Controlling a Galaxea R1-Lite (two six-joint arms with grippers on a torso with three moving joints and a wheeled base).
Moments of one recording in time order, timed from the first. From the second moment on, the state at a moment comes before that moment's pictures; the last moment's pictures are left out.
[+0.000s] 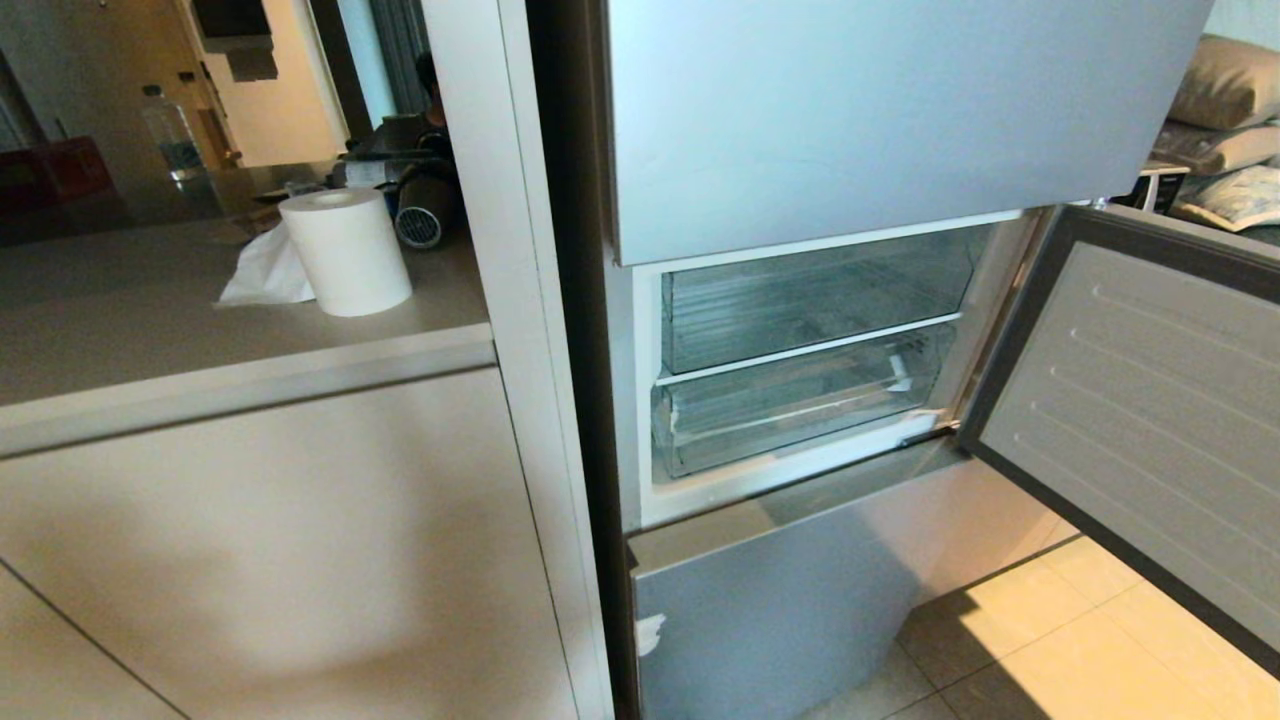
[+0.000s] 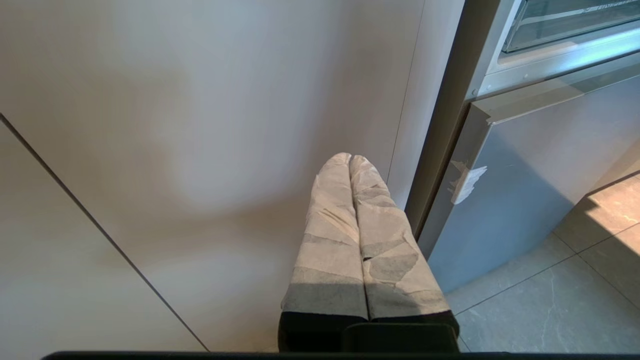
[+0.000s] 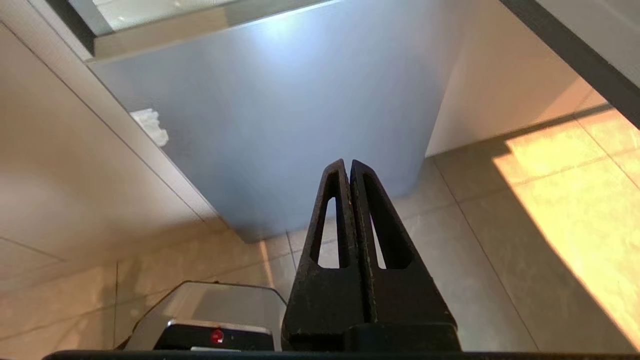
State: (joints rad) left arm 0.01 0.00 -0.04 0.10 0.01 0.00; right arm 0.12 0.29 0.00 -0.04 -0.01 0.10
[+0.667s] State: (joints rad) left arm 0.01 0.00 -0.04 0.10 0.01 0.00; right arm 0.01 0.19 0.00 -0.04 0.01 -0.01
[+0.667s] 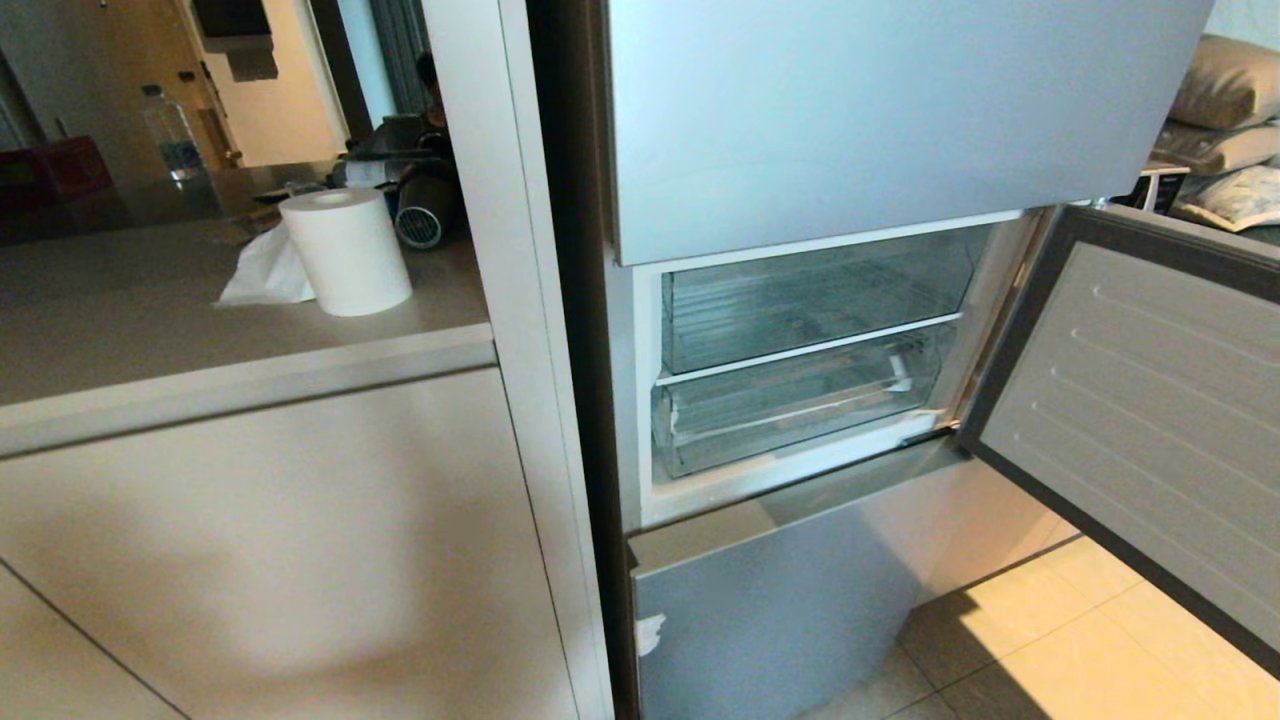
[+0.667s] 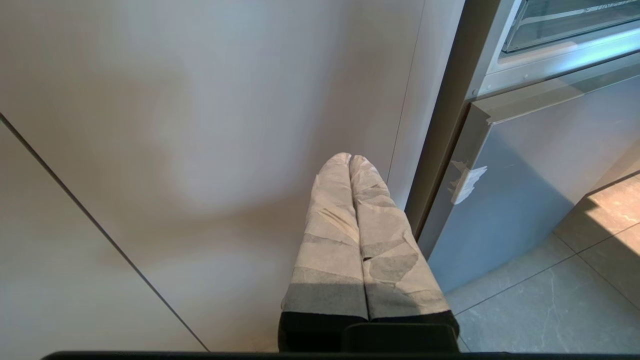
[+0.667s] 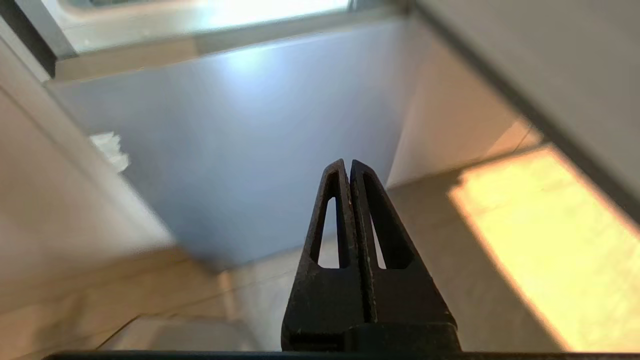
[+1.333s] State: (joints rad) left arm 0.01 0.00 -0.04 0.10 0.00 0.00; right arm 0.00 0.00 0.00 0.01 0.01 -0.05
